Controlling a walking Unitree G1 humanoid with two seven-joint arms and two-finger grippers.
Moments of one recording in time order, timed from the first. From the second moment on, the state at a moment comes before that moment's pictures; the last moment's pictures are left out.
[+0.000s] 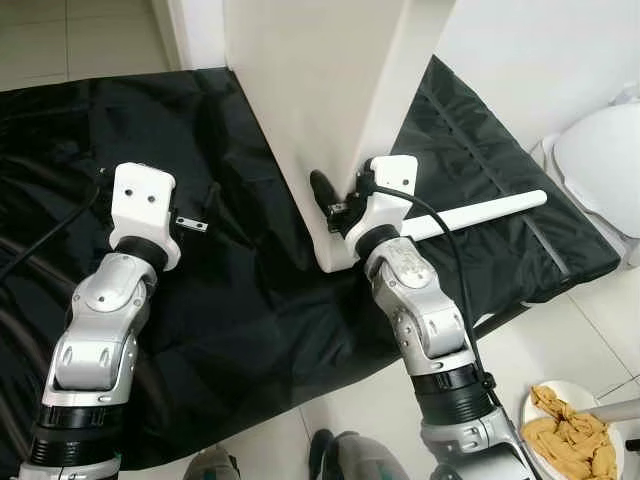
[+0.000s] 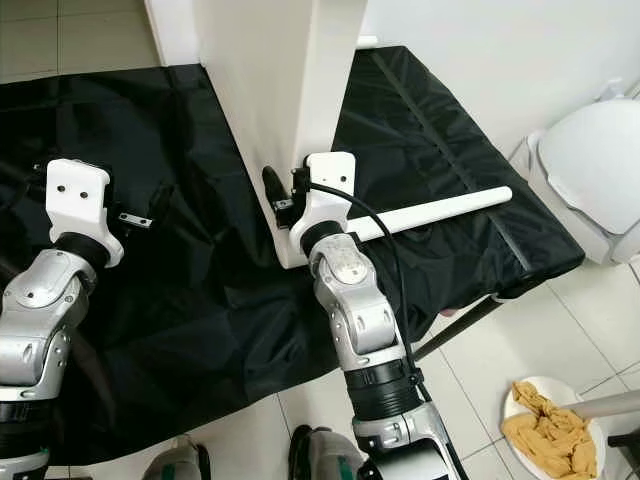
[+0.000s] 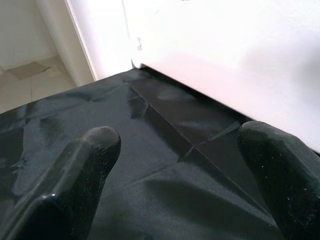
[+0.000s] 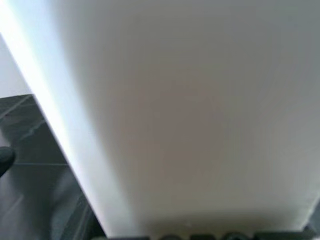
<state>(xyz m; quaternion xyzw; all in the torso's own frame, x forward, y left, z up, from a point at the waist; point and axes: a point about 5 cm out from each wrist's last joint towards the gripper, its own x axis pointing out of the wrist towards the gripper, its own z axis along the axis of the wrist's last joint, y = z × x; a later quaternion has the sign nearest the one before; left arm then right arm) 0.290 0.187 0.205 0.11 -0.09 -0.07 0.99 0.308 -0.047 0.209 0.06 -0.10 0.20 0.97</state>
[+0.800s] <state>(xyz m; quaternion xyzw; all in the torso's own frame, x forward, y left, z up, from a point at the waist) 0.294 0.204 0.206 0.09 -0.08 -0.04 0.99 0.308 -0.039 0.207 0.05 -0.10 0.21 0.97</state>
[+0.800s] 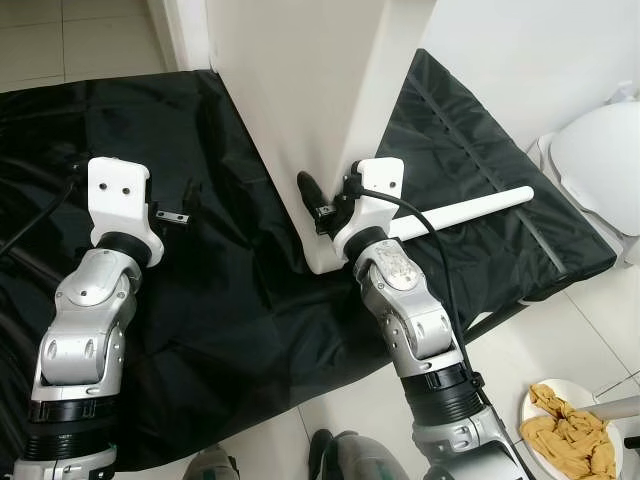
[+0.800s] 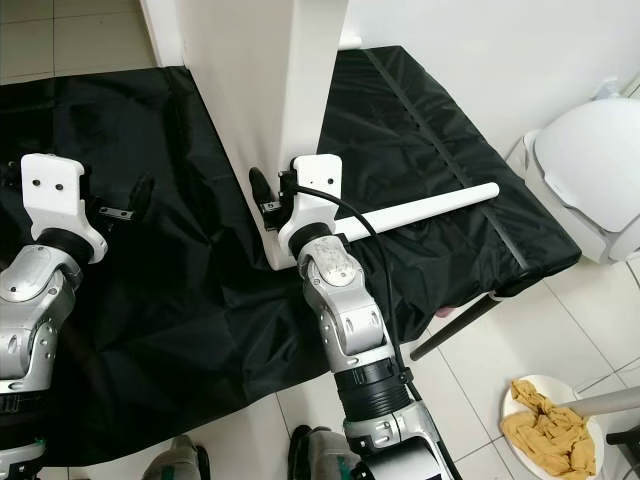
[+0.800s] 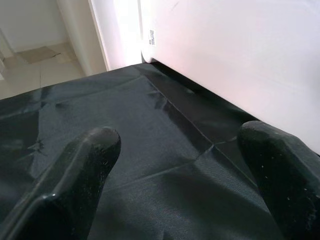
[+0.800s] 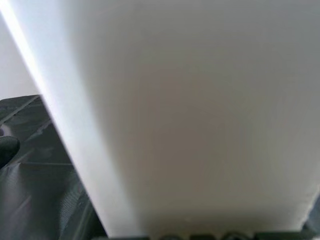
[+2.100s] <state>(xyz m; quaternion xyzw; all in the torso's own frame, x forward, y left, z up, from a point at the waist) 0.295 0.204 0.206 0.08 -0.07 -0.04 0.99 0.304 -0.034 0.201 0.05 -0.11 0.23 0.97</state>
